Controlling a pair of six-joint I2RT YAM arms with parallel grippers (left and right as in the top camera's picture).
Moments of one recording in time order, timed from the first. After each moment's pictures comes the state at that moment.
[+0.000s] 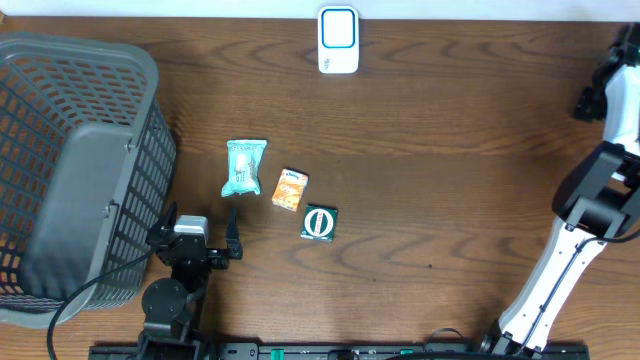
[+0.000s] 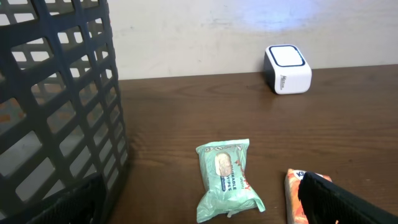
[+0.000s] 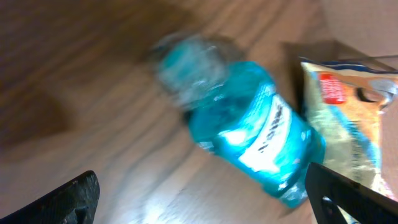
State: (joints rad) left arm -0.13 0.03 0.02 -0.12 -0.05 0.01; right arm -0.42 2.55 2.36 -1.10 0.55 0.10
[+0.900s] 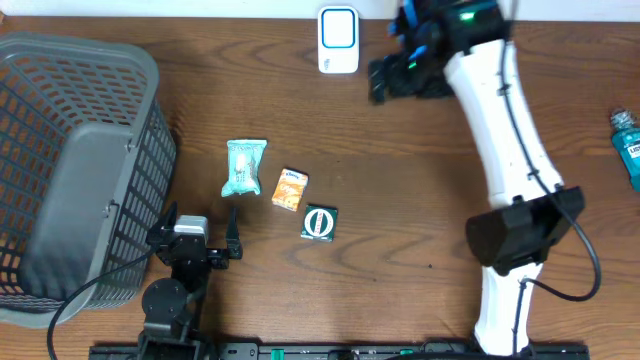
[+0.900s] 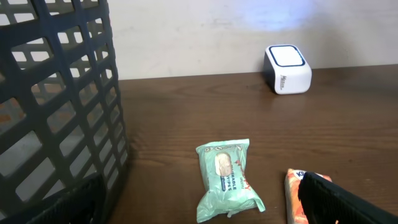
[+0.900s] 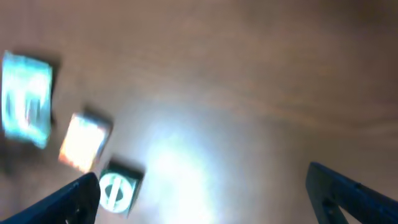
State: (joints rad) left arm -0.13 0.03 0.02 -0.12 -0.05 0.01; right arm 0.33 2.15 2.35 -1.50 -0.09 0.18
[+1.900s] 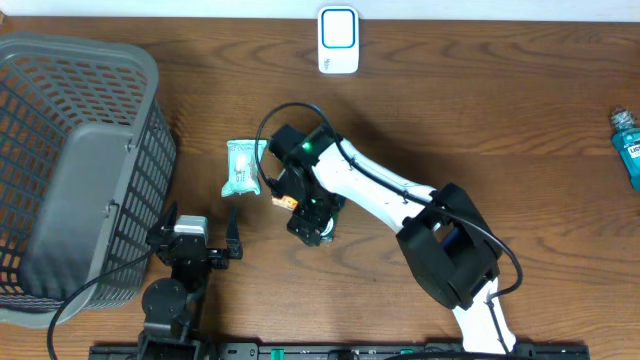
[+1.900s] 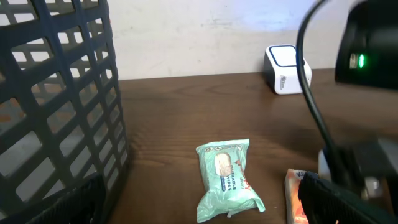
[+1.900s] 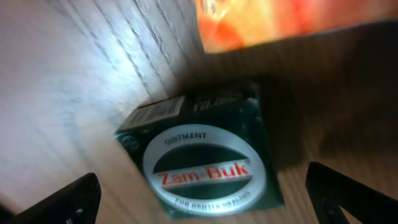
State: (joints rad) left arm -0.13 0.03 0.02 -0.12 -0.05 0.01; right arm 0.79 2.17 1.64 -1.13 -0.13 -0.27
